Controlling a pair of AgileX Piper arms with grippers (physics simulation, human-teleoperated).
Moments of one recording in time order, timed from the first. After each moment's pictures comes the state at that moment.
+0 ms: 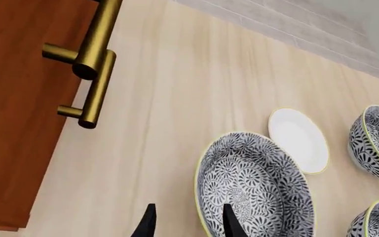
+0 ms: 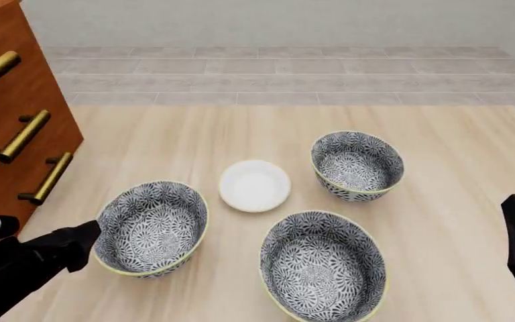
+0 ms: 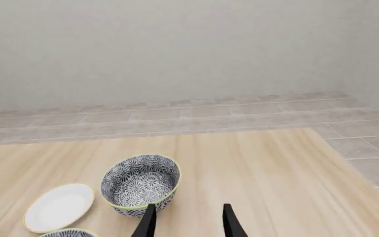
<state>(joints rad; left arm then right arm) -0.14 0.89 0.00 -0.32 -0.40 -0.02 0.01 -0.01 0.00 0.06</state>
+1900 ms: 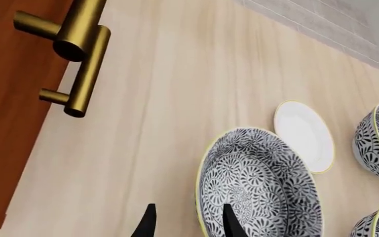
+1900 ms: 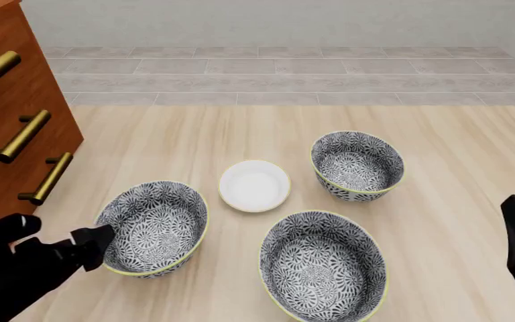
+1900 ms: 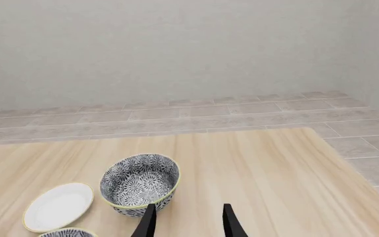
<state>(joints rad) -0.18 1.15 0.00 -0.51 -0.47 -0.02 0.01 0.00 0.00 0.06</state>
